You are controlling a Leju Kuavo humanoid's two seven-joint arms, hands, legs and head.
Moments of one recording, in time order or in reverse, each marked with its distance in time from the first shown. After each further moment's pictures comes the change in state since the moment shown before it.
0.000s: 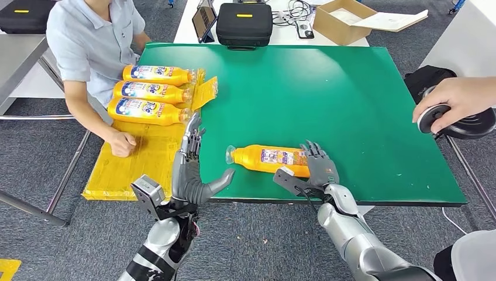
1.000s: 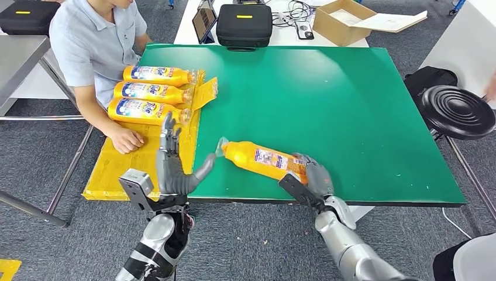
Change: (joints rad) left arm 0.003 -0.012 0.083 0.025 0.075 0.195 -0.009; right arm 0.090 0.045 -0.121 -0.039 -0.358 -0.011 -0.315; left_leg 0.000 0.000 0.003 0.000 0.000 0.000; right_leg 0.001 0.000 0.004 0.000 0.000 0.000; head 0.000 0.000
